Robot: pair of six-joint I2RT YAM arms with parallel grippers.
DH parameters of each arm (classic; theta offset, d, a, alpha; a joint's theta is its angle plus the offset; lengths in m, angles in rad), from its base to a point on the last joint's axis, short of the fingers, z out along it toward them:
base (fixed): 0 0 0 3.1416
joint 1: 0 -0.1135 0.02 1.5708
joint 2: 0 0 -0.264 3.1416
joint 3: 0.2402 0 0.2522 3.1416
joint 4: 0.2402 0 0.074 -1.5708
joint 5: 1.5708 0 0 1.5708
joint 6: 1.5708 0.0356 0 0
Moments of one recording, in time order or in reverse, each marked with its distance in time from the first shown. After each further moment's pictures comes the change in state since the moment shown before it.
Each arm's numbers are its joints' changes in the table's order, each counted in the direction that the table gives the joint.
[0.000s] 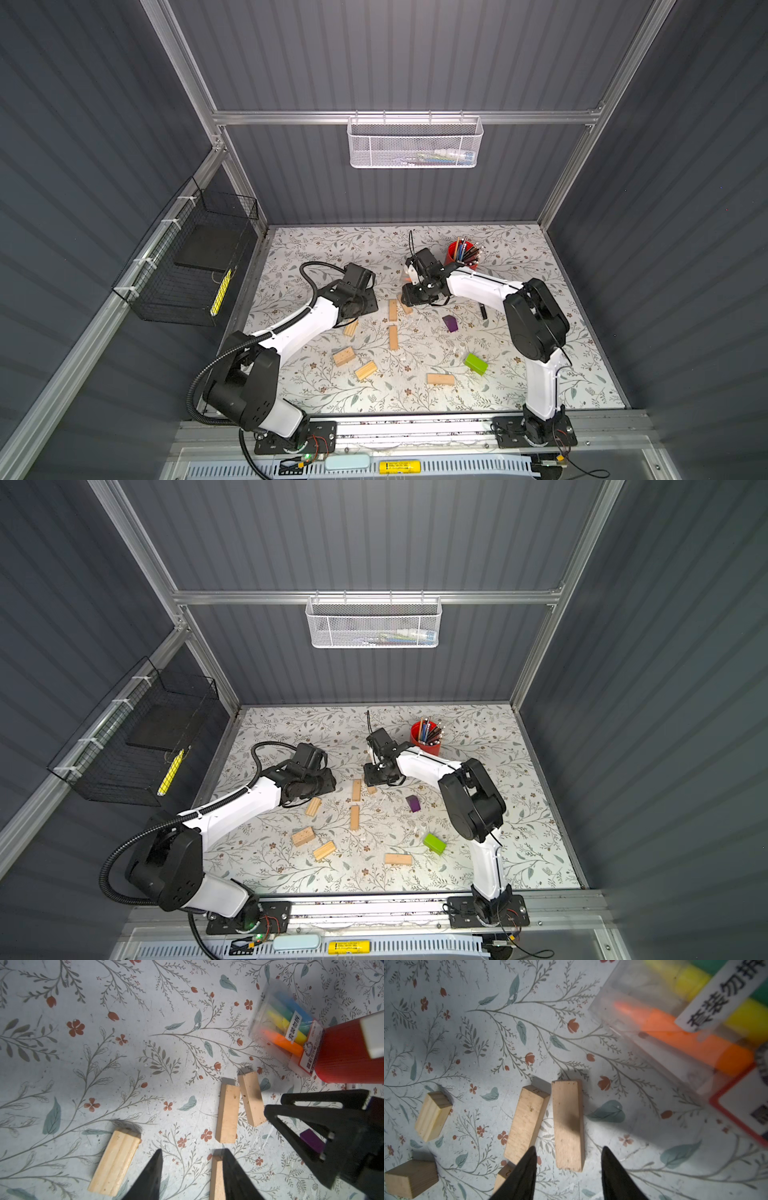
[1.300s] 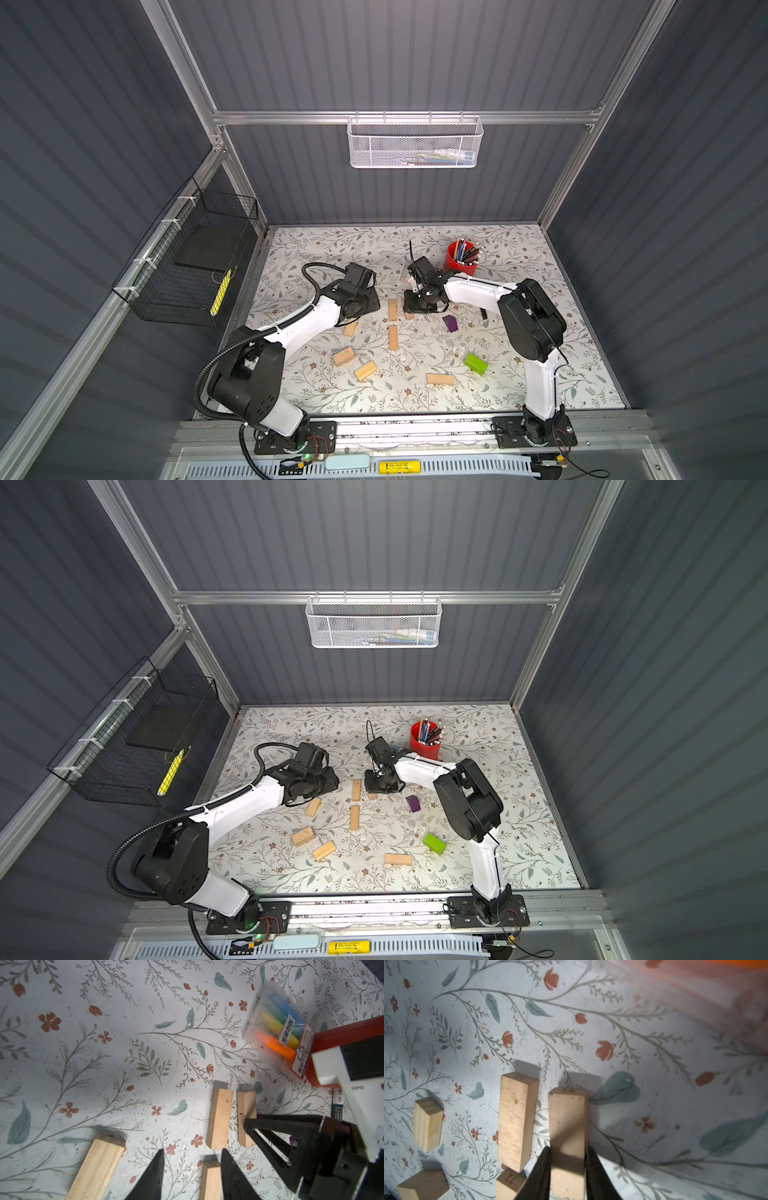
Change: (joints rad) left arm -0.010 0.039 -0.001 -0.055 0.053 -0.034; right arm -0.023 -0.005 -0.093 -0.045 -0.028 0.215
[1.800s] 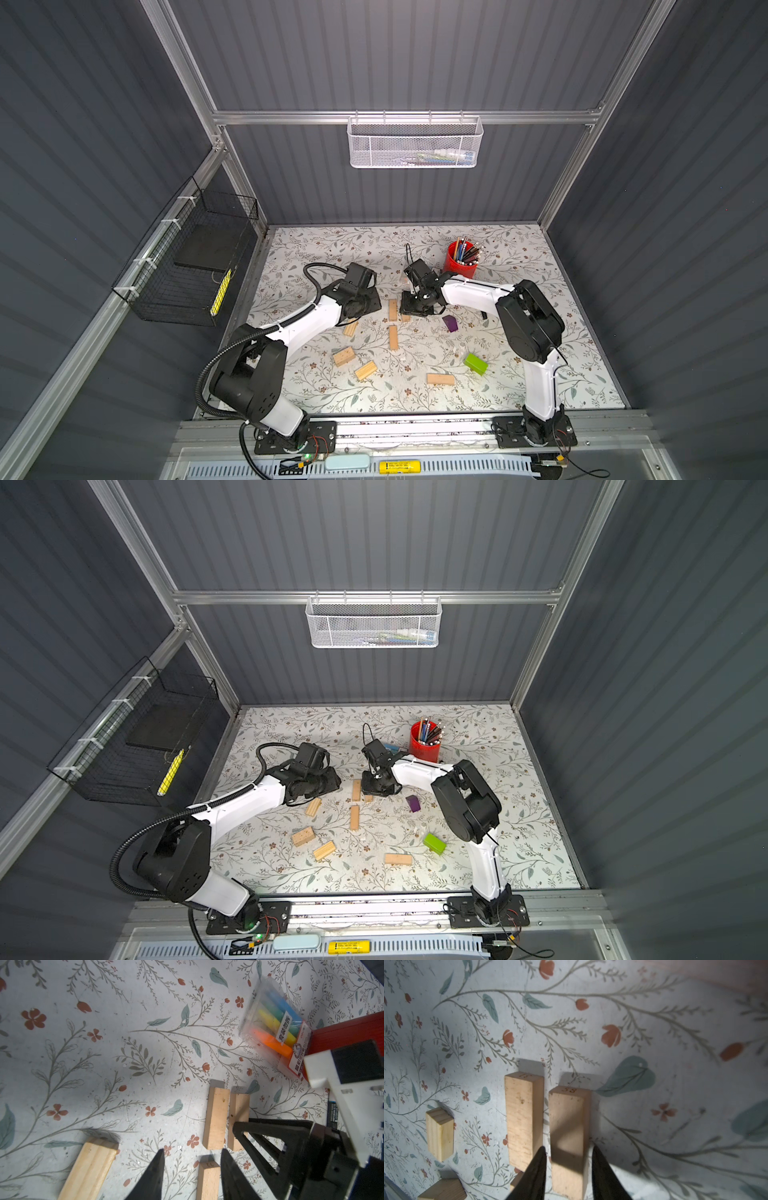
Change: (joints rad) left arm -0.001 0.012 0.000 -0.013 0.020 0.000; right arm -0.021 0.003 -0.001 -0.009 0.010 0.111
